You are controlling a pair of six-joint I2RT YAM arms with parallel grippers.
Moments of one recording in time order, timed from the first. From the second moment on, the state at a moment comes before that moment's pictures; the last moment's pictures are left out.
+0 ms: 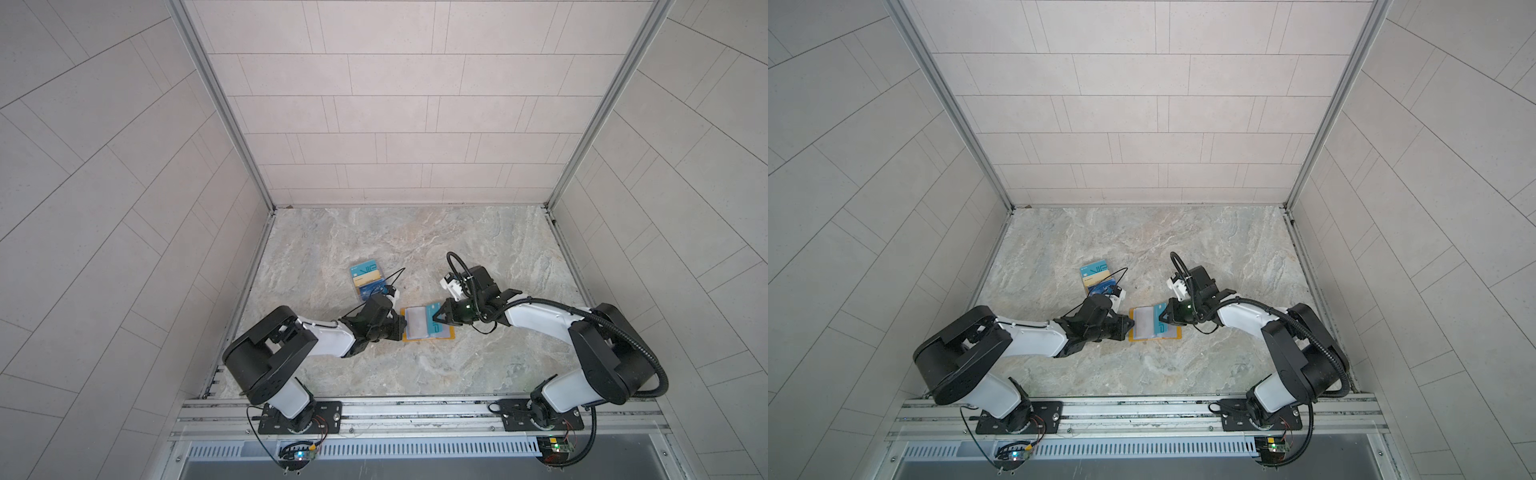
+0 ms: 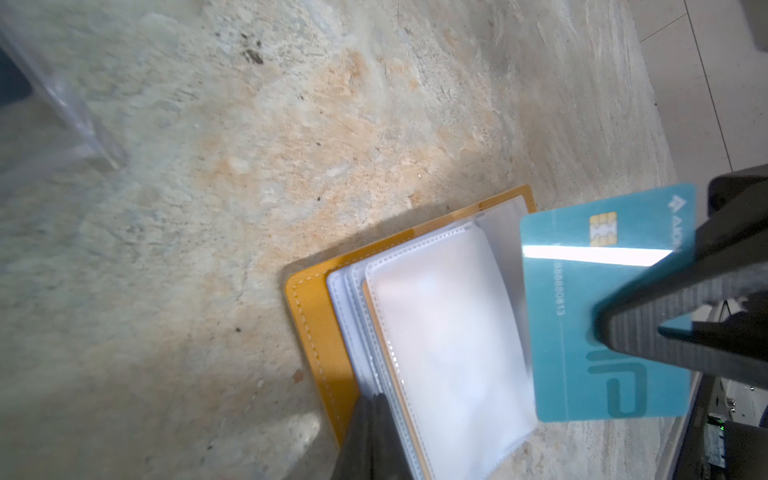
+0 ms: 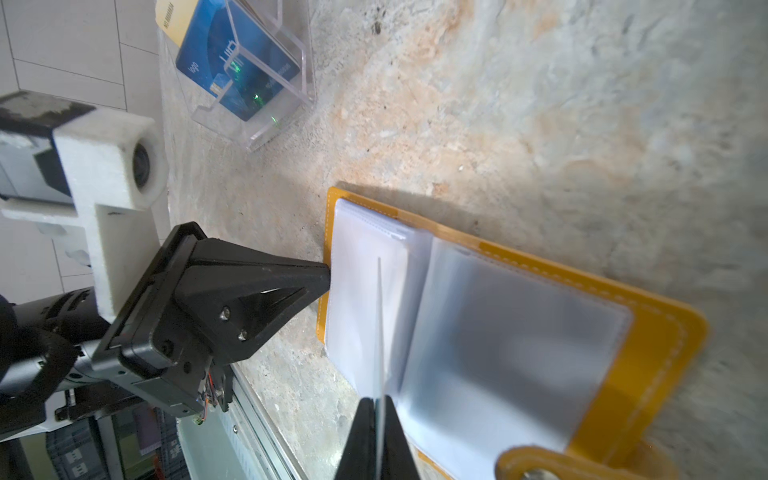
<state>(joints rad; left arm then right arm) -0.76 1.56 0.46 0.34 0.17 -0.61 0.47 1.49 0.71 -0.19 -0.59 0.54</state>
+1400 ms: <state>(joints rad) -0.65 1.02 0.81 -0.47 0.71 -0.09 0.71 1.28 0.97 -0.57 -0.85 0.06</state>
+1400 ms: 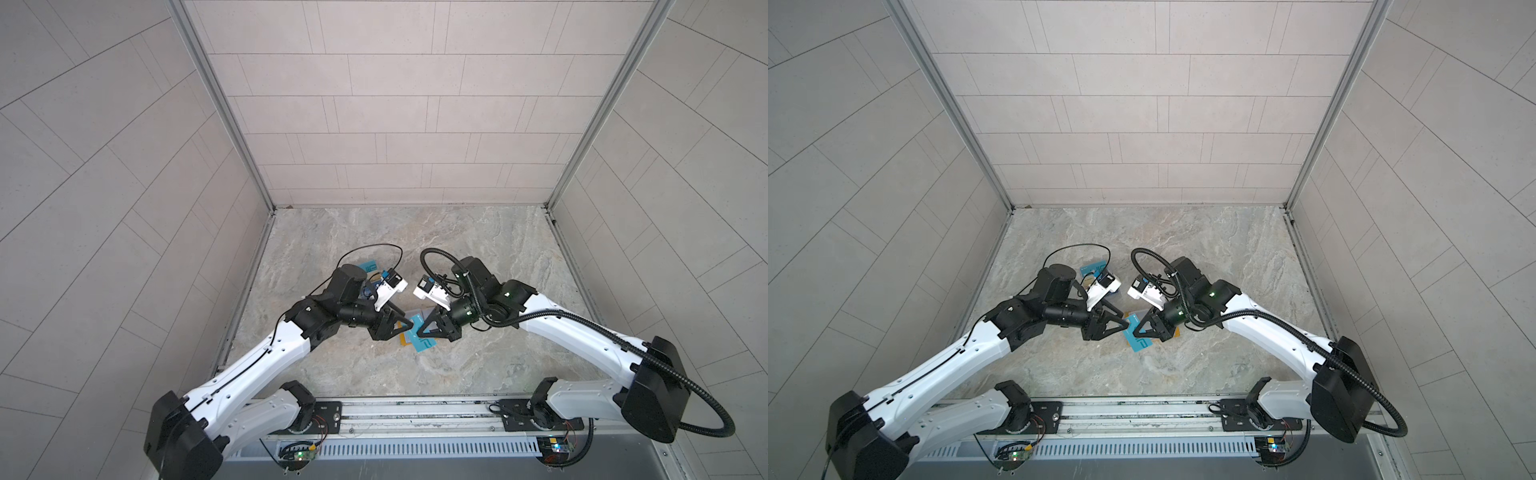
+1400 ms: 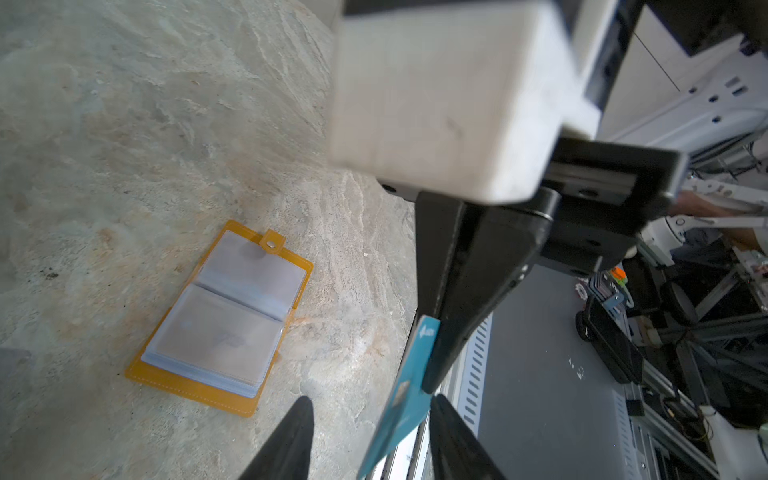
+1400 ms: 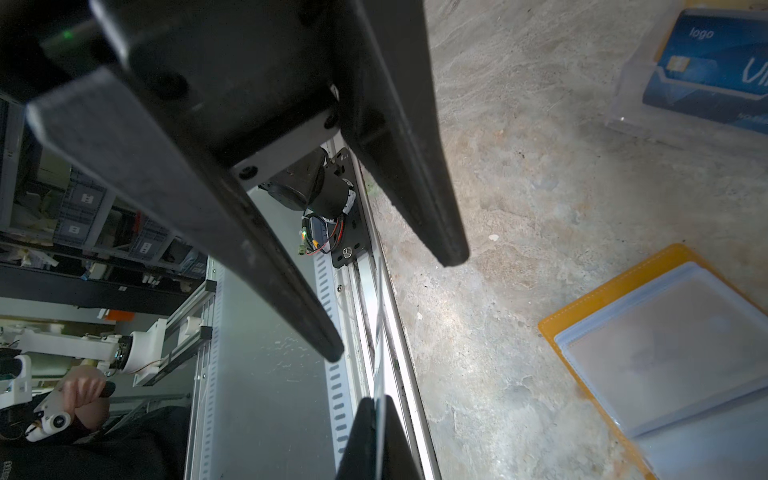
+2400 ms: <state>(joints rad) -0.65 1.03 0.79 -0.41 0.84 -0.14 0.71 1.29 0.97 -0.59 -0.88 0.02</state>
